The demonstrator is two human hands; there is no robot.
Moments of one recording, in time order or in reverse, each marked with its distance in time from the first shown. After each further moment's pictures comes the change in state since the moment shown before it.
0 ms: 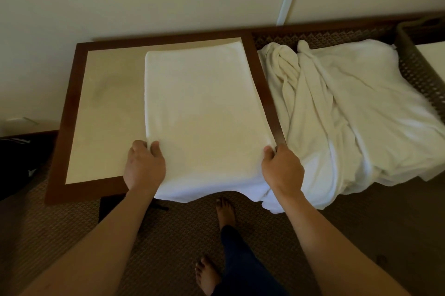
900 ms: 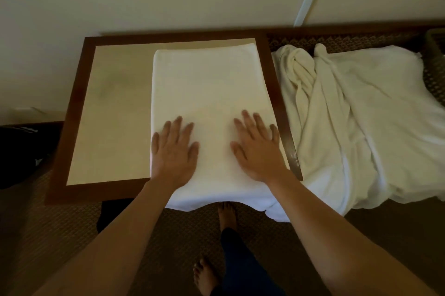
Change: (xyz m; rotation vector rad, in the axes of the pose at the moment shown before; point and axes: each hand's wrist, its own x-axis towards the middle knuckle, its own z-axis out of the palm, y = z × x) left_hand 0.010 0.032 0.024 0.301 -0.143 0.512; right_hand 0.046 -0.053 0.030 -0.286 -0.200 -0.724
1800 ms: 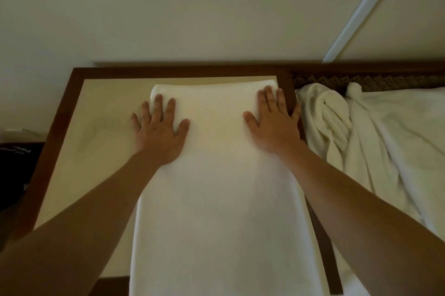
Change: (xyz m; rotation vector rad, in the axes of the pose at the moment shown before) left_hand 0.221 -0.045 -0.018 0.198 -0.036 -0.155; right_hand 0.244 0.060 -0.007 -0.105 -0.118 0.168
